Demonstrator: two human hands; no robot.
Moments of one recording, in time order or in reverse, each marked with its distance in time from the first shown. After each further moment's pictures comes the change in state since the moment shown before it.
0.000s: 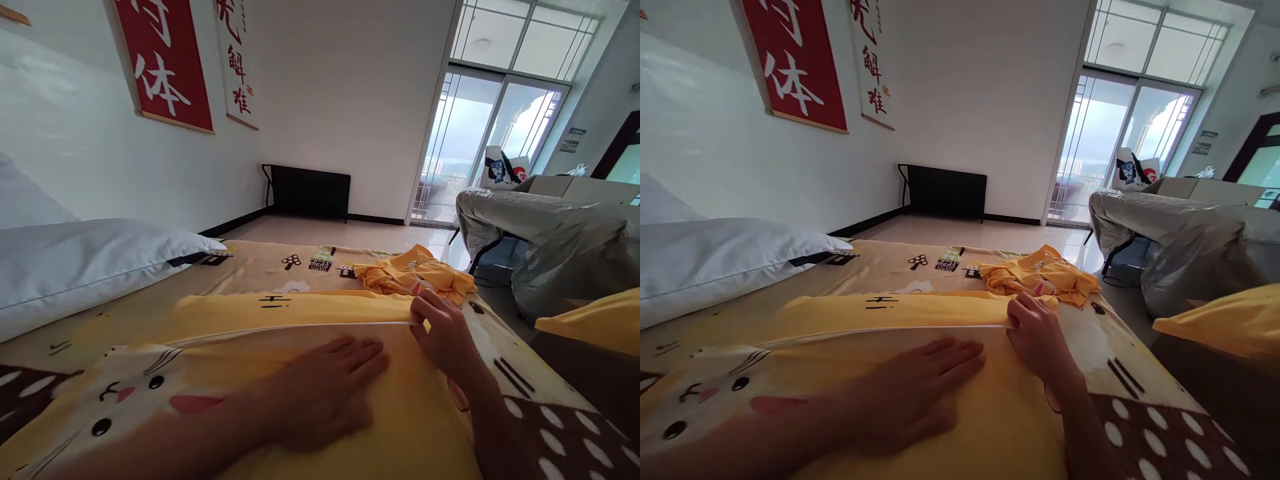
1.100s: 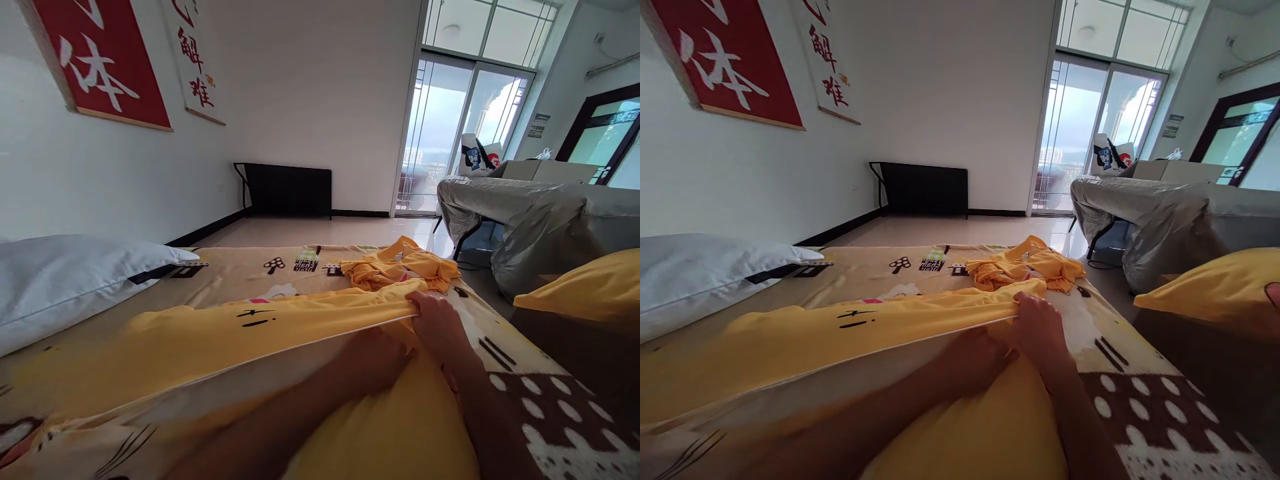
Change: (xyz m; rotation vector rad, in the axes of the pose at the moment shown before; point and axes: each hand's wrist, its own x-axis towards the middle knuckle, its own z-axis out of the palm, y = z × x) left_hand 0.110 -0.002 0.053 0.131 0.213 -0.023; right_hand 0.001 0.009 -0.006 -0.185 -0.132 0.538
